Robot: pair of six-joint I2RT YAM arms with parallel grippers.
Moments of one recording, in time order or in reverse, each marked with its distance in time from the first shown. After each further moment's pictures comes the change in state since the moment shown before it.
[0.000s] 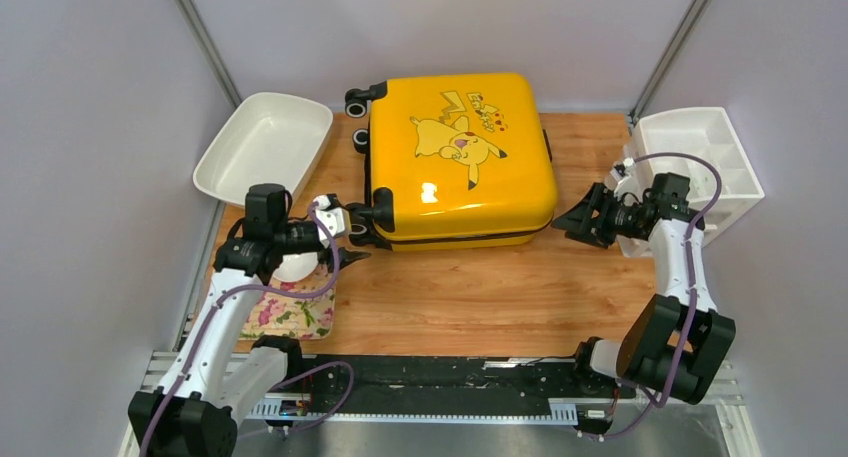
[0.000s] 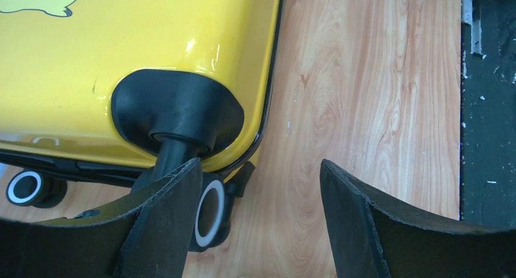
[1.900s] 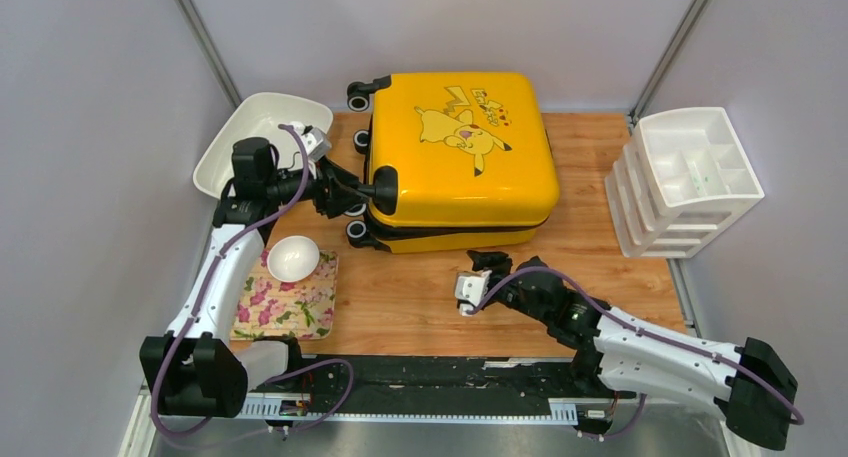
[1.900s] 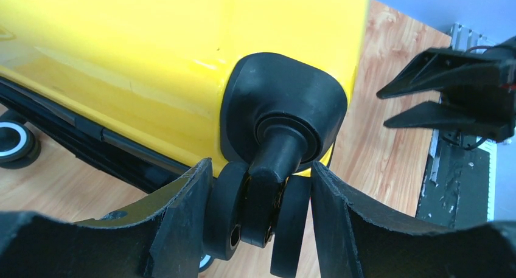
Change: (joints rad) left arm 0.100 0.253 0.207 0.300 0.015 -0.635; right arm 1.379 -0.461 -0.581 0.943 0.989 -0.822
